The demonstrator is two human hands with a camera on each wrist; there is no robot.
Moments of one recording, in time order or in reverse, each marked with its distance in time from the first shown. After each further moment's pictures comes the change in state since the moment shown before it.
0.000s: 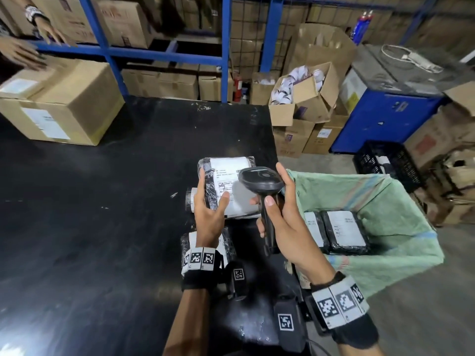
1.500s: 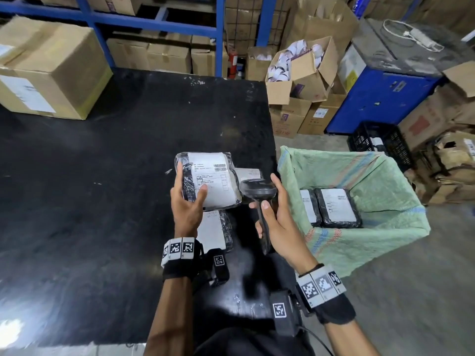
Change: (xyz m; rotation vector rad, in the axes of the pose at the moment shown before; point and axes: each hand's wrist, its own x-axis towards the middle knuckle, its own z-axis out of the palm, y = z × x) left_hand -0.022 -0.027 -0.049 0.032 0.032 -0.088; right_hand -0.037 0.058 0.005 -0.100 0.055 0.180
